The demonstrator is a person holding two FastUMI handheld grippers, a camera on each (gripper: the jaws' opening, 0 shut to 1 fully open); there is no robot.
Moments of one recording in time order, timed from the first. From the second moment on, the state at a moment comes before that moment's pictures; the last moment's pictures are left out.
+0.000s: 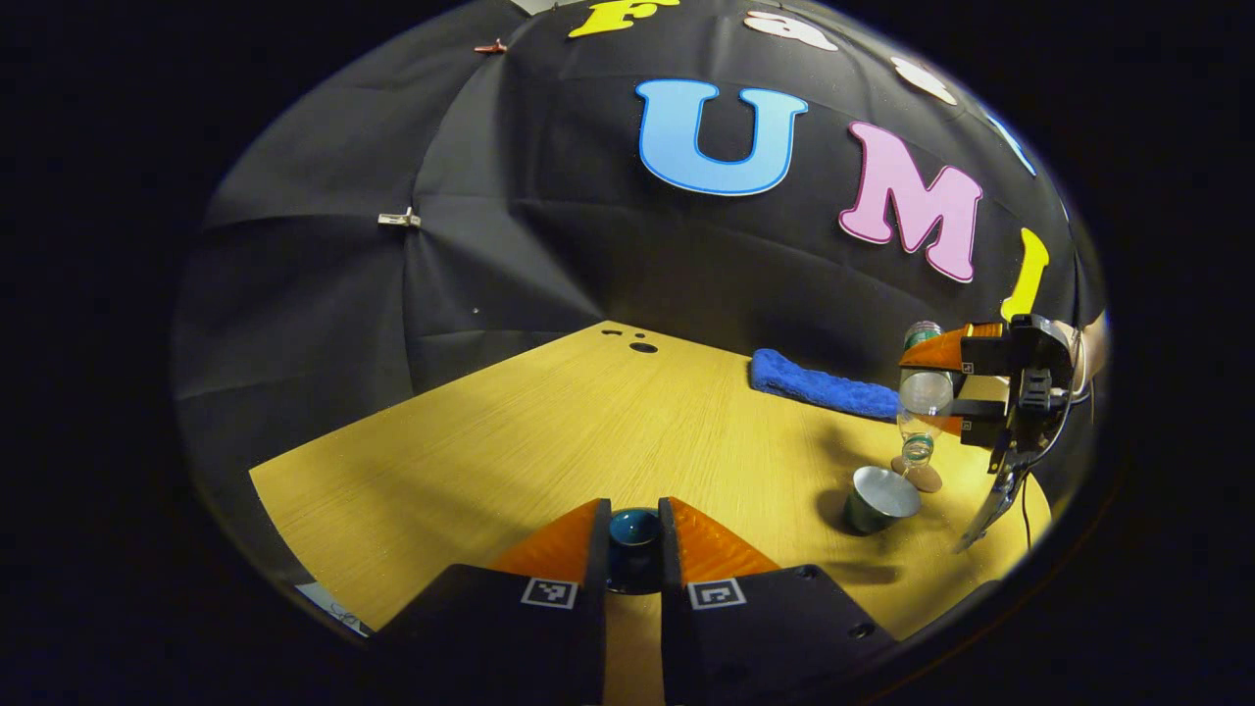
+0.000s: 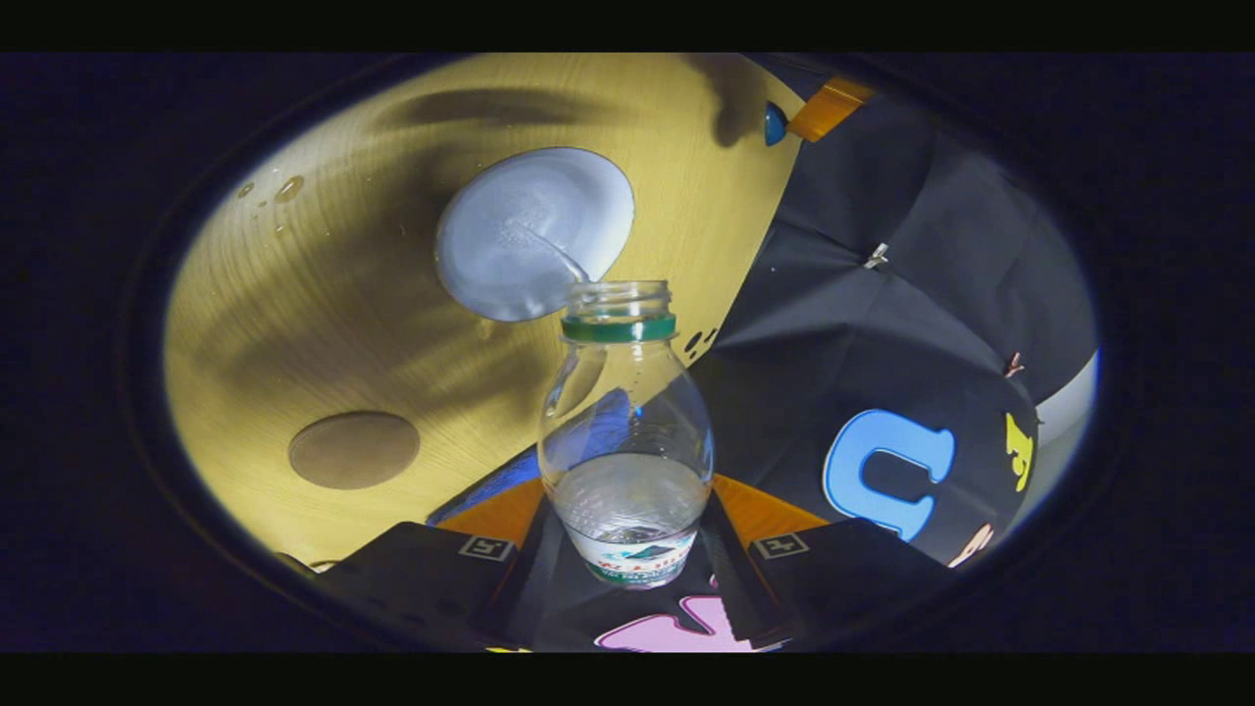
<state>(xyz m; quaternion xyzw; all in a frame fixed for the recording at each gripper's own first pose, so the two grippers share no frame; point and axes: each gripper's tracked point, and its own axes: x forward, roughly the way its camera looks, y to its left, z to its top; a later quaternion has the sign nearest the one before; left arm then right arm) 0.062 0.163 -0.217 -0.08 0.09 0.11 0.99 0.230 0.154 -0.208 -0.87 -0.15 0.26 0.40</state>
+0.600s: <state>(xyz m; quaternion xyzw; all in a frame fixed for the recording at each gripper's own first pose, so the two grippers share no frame) 0.059 0.151 -0.204 -0.07 0.09 0.11 0.99 0.237 0.155 -0.202 -0.86 -0.12 0.26 0.43</state>
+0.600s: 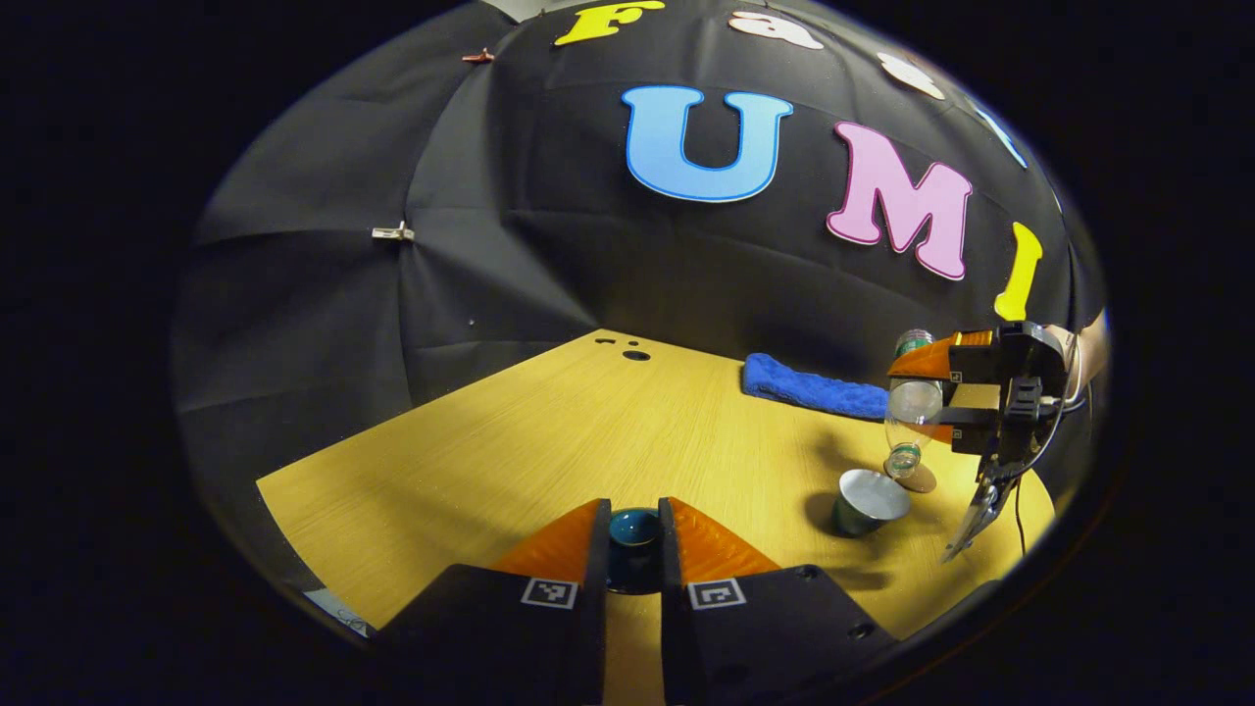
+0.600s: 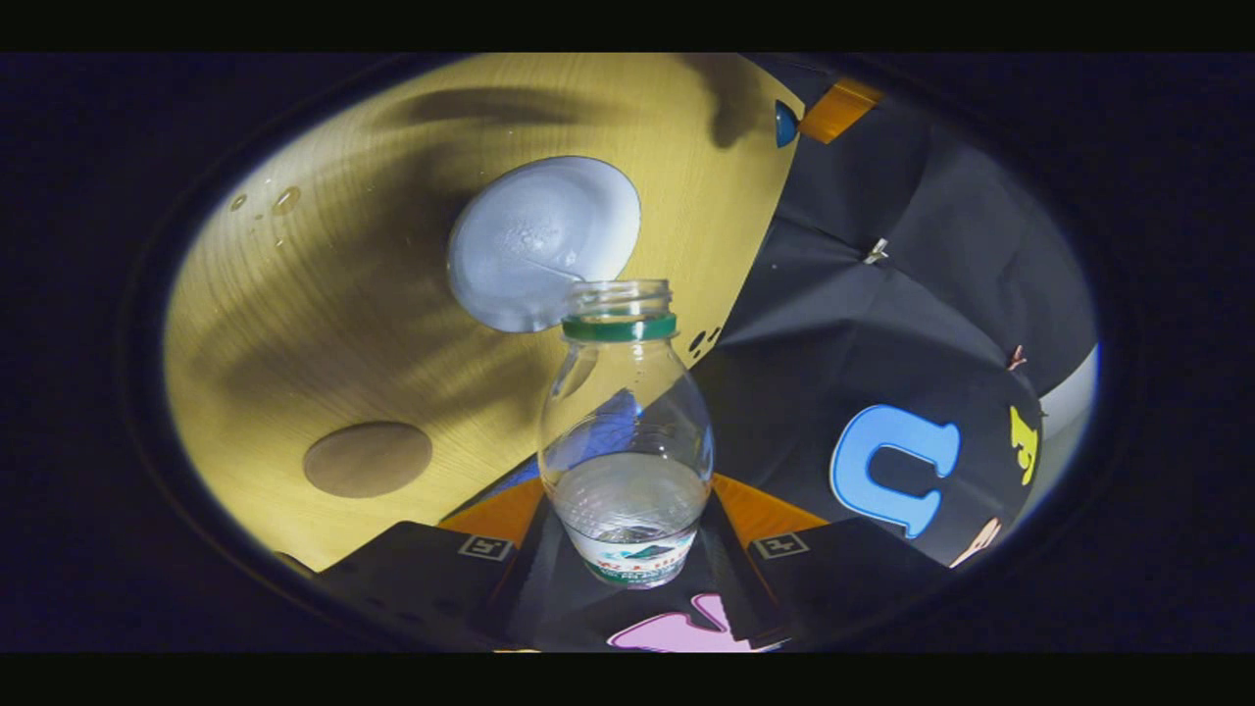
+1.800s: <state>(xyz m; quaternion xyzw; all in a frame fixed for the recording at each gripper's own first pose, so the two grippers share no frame) 0.077 0.066 -0.153 -0.03 0.10 0.05 0.99 0.240 0.092 -0.243 -0.17 0.20 0.22 0.94</state>
